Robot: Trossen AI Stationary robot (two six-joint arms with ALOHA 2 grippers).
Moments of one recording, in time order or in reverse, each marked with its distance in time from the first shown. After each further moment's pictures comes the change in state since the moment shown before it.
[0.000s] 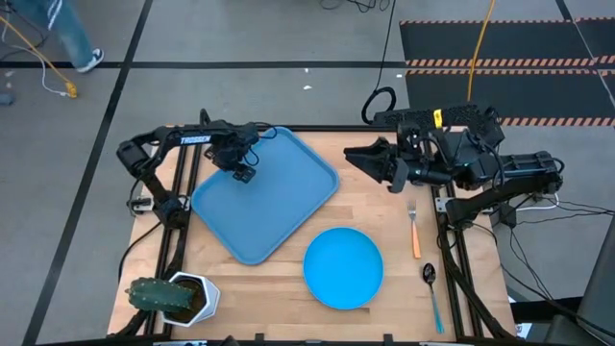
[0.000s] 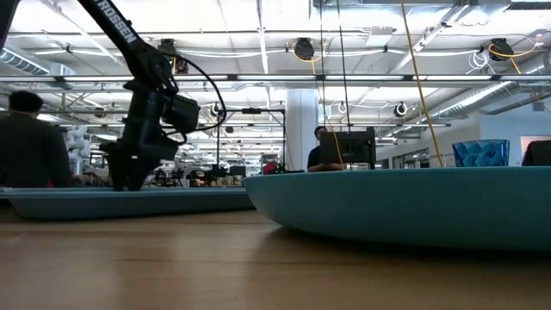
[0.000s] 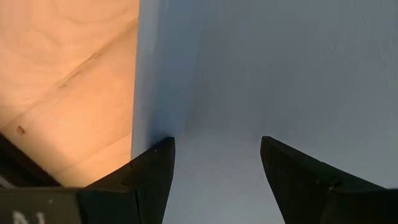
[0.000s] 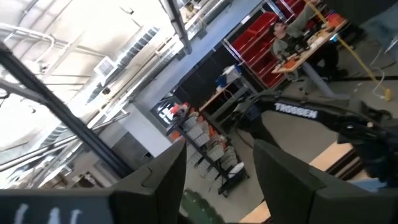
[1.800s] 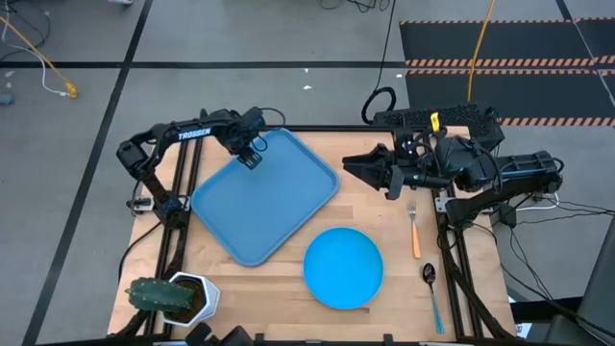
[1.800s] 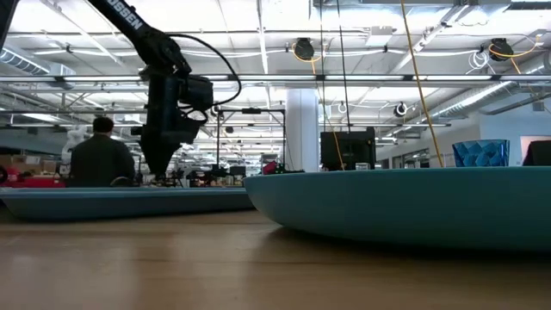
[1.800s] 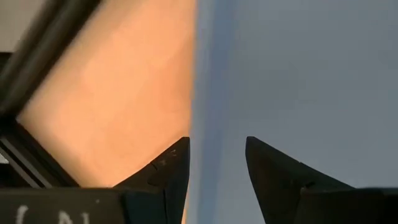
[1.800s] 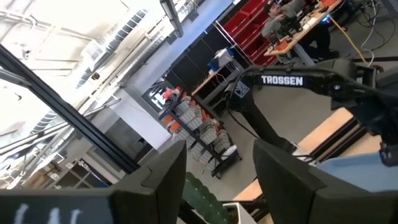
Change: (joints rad) left arm -0.002 0.003 0.167 0.032 -0.133 0.169; right arm 0.017 0.000 -0.001 -0.086 0.000 0.026
